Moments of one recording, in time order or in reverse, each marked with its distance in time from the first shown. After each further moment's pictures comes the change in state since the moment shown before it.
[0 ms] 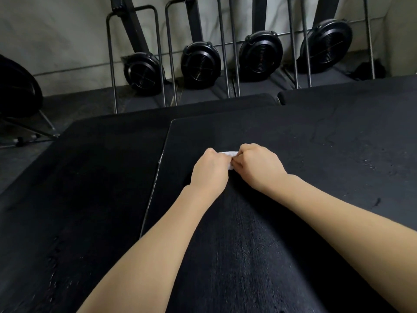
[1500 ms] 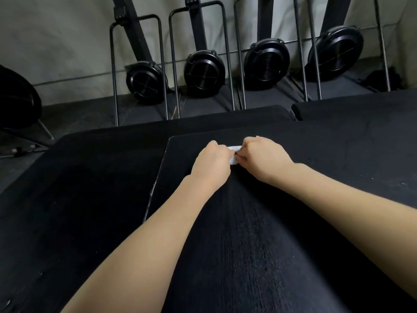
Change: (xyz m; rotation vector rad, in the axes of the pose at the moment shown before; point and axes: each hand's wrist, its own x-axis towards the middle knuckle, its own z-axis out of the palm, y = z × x) left_hand 0.126 -0.041 0.017 0.163 0.011 0.045; right_hand 0.112 0.035 0.021 0.012 -0.083 -0.034
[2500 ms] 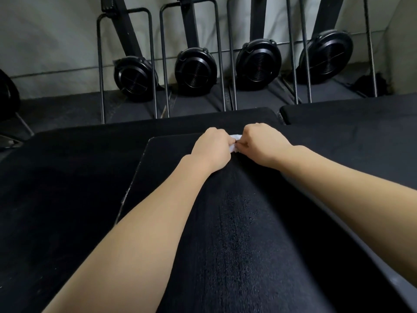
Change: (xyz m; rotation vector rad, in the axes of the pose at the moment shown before) left_hand 0.060 0.022 0.003 -0.109 -0.004 0.112; right_hand 0.035 0.048 -0.027 0.056 -0.035 0.098
